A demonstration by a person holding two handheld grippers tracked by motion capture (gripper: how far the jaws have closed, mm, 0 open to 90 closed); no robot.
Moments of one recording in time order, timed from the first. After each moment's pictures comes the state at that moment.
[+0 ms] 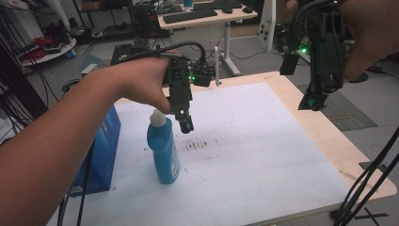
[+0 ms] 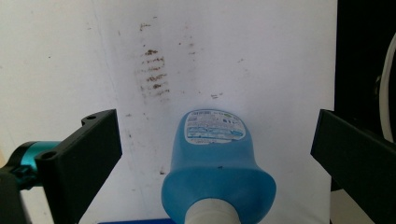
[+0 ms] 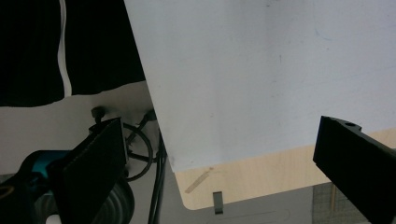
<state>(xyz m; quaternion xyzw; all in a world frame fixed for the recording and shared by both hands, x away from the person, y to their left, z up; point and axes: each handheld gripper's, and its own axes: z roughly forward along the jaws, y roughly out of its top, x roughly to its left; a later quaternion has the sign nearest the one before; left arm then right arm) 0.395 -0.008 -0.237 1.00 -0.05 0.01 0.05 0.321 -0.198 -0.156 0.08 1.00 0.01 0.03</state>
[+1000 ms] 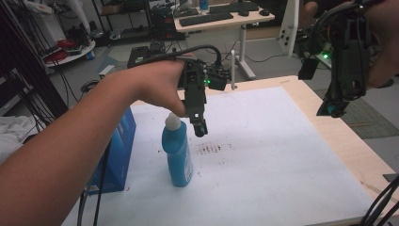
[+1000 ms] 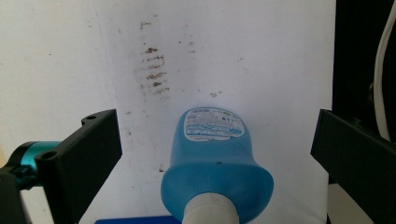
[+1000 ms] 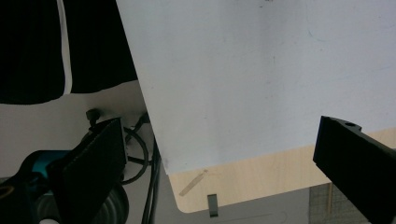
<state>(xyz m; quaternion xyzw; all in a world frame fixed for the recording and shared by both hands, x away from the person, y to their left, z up) 0.395 -0.007 -0.233 1.00 -0.05 0.01 0.04 0.328 -0.203 -0.159 0.08 1.00 0.02 0.03</state>
